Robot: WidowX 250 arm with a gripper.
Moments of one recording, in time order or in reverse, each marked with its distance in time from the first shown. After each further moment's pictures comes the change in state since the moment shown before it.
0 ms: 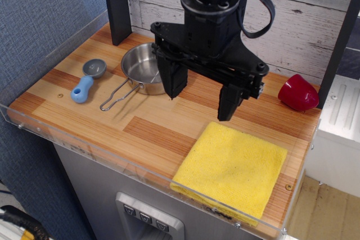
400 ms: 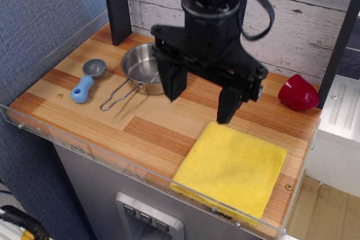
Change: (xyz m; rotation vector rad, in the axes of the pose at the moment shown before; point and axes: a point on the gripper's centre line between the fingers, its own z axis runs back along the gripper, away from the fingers) arm 0.000 -0.001 -0.006 0.004 0.018 -0.006
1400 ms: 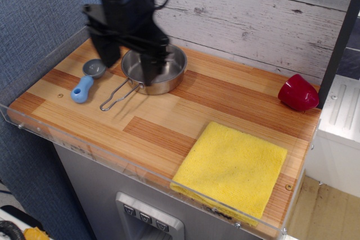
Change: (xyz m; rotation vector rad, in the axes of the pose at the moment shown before) arm 0.008 0.116 -0.020 0.060 -0.067 0.052
